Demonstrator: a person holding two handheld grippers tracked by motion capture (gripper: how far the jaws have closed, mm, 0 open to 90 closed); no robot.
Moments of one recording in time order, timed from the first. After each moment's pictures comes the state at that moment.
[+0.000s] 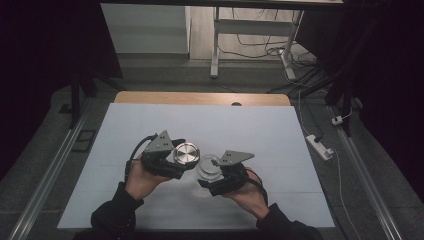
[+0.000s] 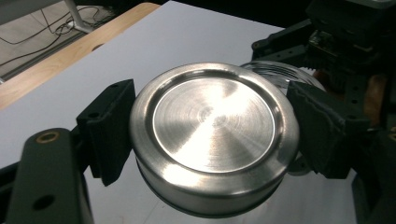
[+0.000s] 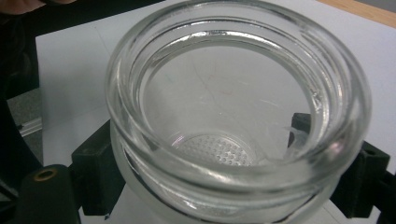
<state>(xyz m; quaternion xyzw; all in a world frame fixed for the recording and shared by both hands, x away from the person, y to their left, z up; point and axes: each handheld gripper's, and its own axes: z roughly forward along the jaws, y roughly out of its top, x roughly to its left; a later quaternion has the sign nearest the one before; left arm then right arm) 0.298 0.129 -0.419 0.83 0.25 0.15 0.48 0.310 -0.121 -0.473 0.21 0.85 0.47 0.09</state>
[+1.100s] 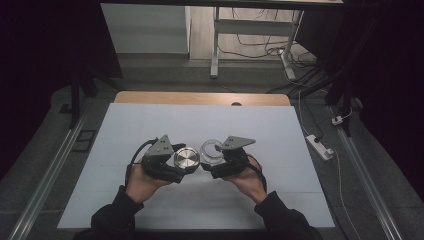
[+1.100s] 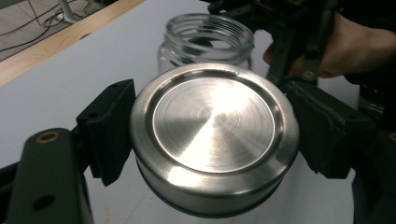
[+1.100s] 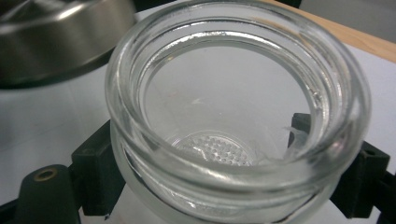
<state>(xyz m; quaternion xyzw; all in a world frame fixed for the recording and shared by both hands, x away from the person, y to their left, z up) 0.293 0.128 -0.432 0.83 0.25 0.13 0.48 0.352 -0.122 -0.470 0.23 0.84 0.48 0.11</state>
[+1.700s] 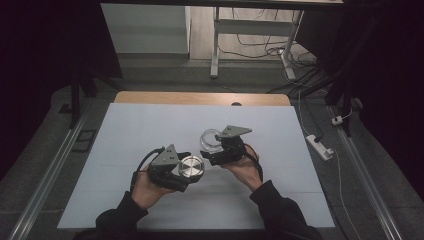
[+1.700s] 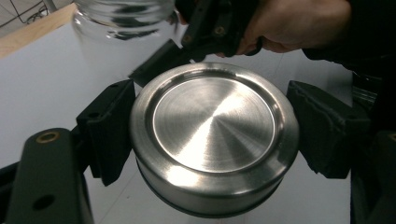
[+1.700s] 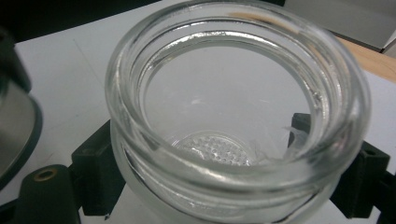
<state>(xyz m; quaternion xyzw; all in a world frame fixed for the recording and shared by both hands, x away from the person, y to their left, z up) 0.286 0.115 -0.456 0.84 0.23 0.12 0.48 0.388 -0.114 -0.472 0.25 0.84 0.47 0.13</state>
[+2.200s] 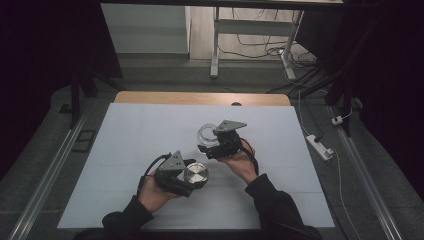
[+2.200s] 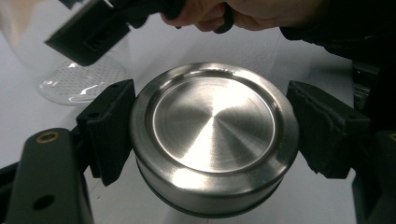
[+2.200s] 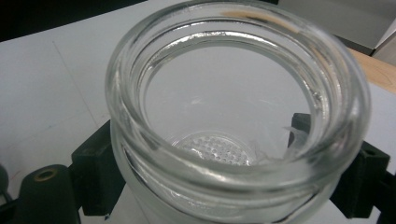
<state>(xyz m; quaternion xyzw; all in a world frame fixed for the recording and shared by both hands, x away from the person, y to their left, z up) 0.290 0.103 -0.485 0.84 0.23 0.09 0.48 0.409 -0.103 -0.475 0.25 0.84 0.46 0.14</state>
